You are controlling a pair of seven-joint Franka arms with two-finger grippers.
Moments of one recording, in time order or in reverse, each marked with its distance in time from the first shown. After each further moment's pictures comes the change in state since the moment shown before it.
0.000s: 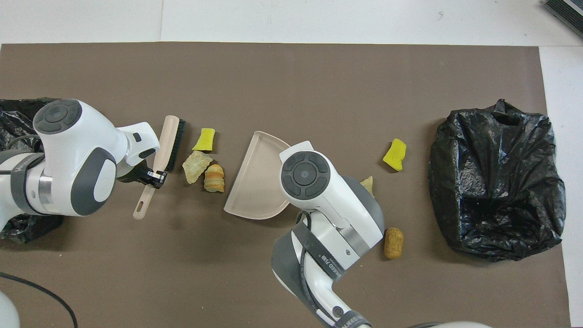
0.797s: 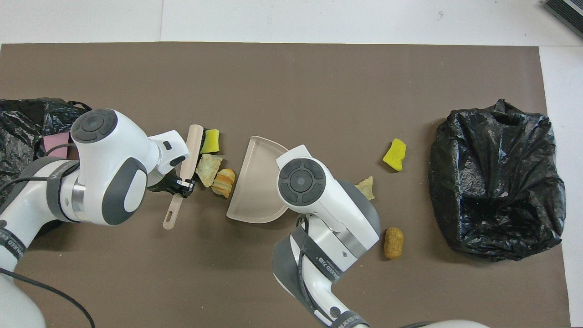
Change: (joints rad) left arm -0.192 -0.038 -0.010 -0.066 -0.267 0.001 -0.146; right arm 0.003 0.003 0.003 -0.032 -0.031 0.037 -0.057
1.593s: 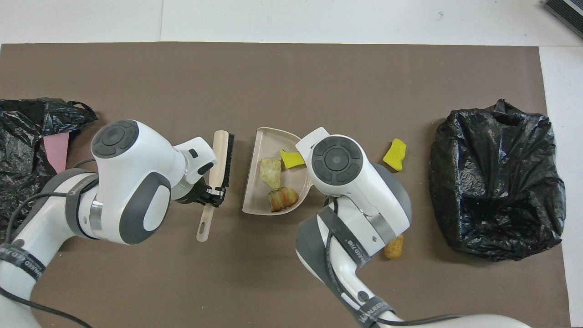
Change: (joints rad) left arm -0.001 -0.046 0.010 0.034 0.069 -0.019 -0.090; right arm -0.098 -0.046 -0.008 0.020 -0.006 0.000 -0.194
